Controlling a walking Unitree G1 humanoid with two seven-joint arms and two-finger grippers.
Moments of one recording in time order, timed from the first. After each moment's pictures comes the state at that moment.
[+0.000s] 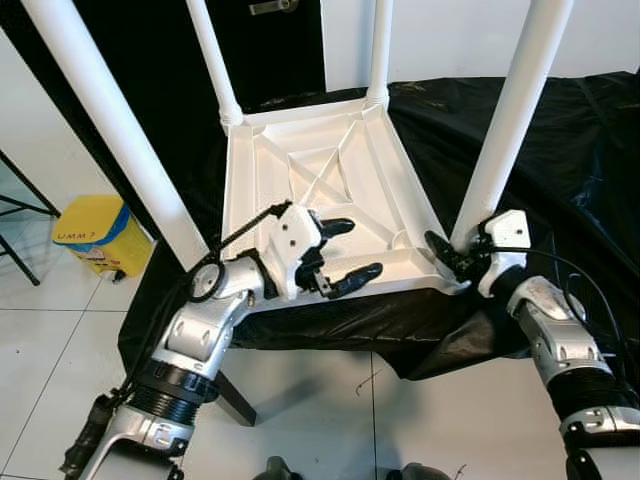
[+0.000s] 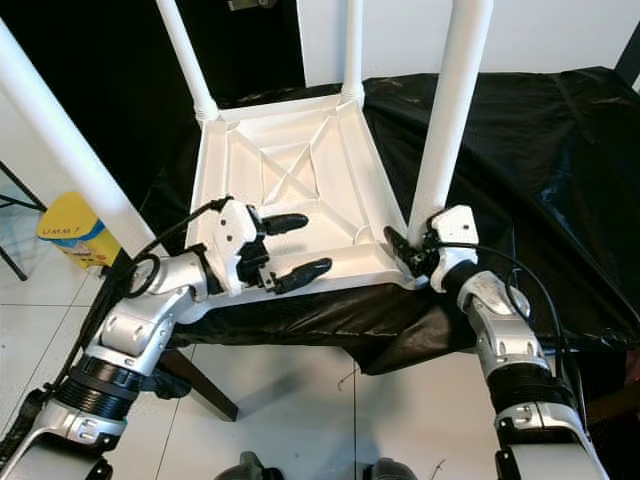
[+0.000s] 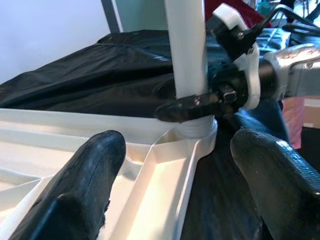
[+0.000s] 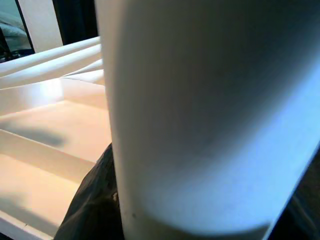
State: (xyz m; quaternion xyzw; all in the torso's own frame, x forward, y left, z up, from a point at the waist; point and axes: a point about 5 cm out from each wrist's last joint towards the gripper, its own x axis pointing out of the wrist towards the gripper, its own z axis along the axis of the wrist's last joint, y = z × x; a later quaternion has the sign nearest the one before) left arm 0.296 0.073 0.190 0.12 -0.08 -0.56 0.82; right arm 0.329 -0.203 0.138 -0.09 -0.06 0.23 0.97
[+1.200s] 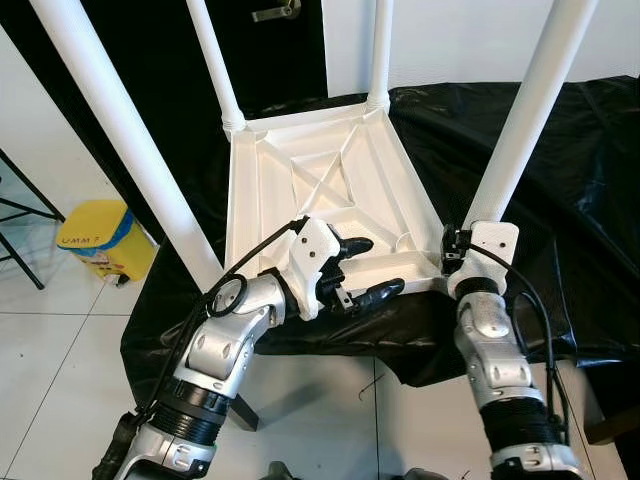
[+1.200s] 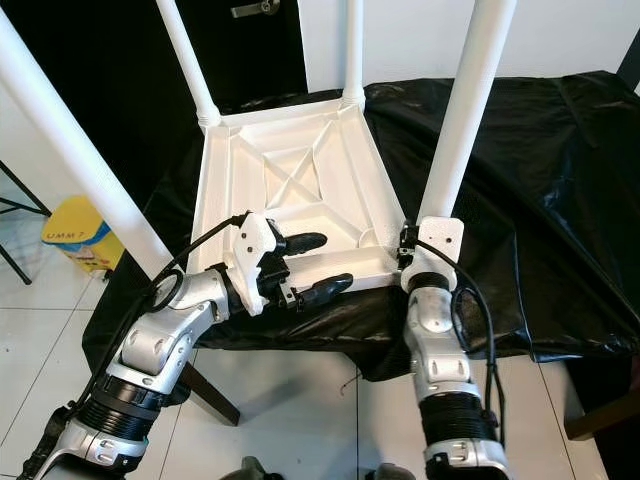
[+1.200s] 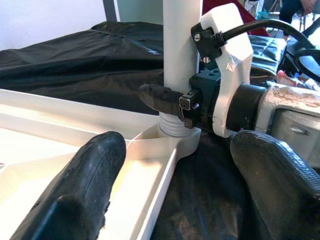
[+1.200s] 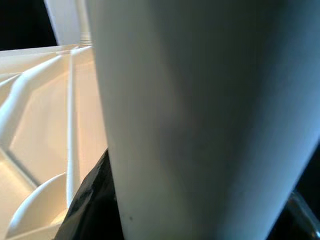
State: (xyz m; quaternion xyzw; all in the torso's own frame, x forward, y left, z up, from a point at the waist) left arm 0.284 0.057 0.177 0.08 -0.04 -0.57 0.82; right arm 0.312 -0.154 0.132 0.00 -0.07 -0.14 0.99
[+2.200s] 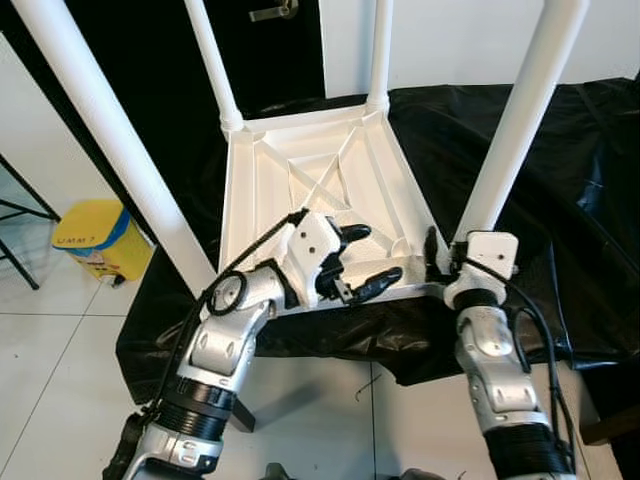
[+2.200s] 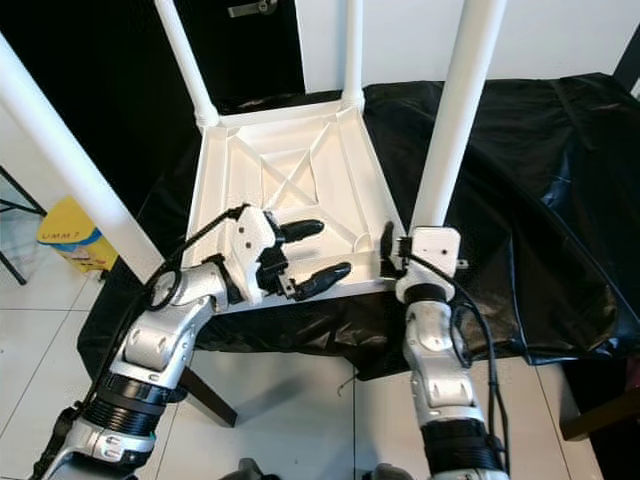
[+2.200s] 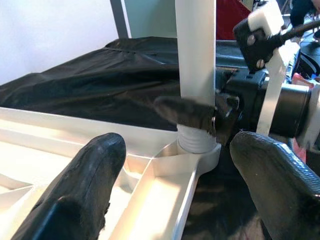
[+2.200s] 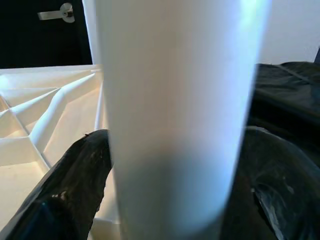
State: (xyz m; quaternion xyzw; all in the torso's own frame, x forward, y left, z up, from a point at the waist) left arm 0.288 0.063 0.182 0.10 -0.07 -0.54 0.84; right arm 0.293 -0.159 0.139 -0.02 -0.11 -0.06 0.99
